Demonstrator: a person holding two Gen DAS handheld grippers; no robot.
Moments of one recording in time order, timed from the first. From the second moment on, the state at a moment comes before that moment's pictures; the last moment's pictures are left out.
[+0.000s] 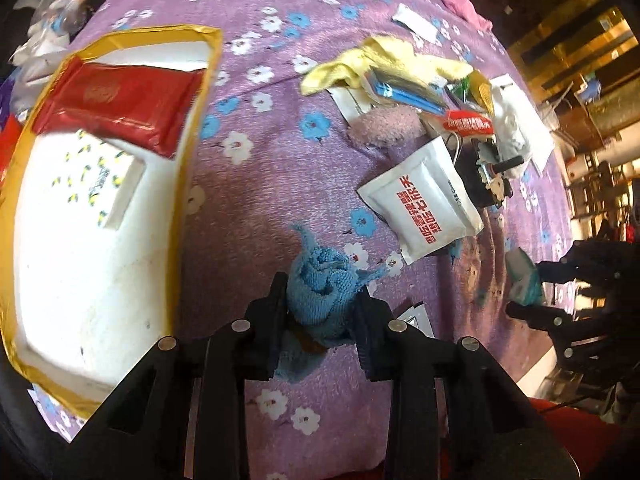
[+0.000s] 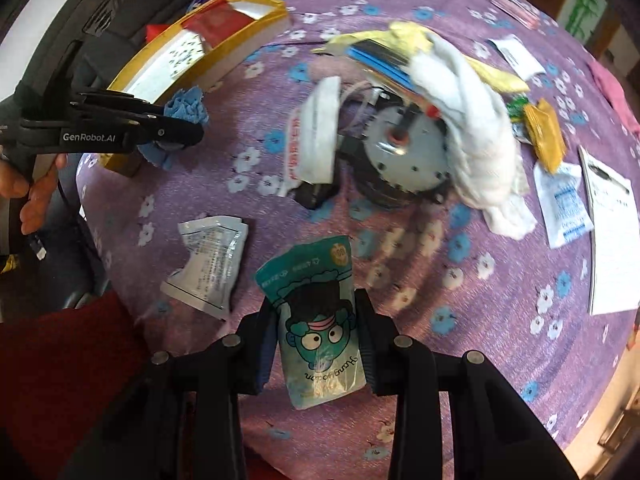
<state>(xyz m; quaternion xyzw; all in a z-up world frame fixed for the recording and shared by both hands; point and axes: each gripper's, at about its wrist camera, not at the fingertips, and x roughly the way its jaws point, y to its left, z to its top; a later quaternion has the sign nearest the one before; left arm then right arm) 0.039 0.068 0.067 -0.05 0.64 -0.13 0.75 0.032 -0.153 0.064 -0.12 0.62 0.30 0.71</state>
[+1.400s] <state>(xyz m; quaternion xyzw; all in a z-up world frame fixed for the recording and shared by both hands) 0.024 0.226 0.086 -0.14 0.62 -0.02 0.77 0.109 0.044 0.119 -0.15 0.55 0.45 0.69</state>
